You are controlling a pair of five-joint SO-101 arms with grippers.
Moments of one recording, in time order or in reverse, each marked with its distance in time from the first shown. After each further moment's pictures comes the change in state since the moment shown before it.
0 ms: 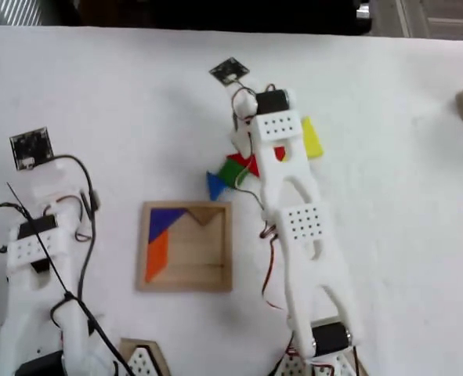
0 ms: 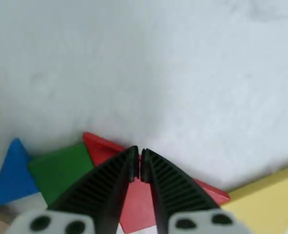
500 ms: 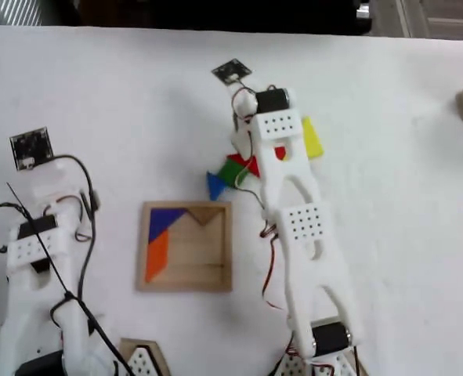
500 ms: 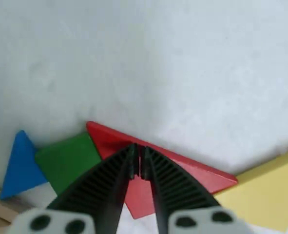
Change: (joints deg) left arm 0.0 0.0 0.0 0.0 0.0; right arm 0.0 -2.9 4.7 1.1 -2.6
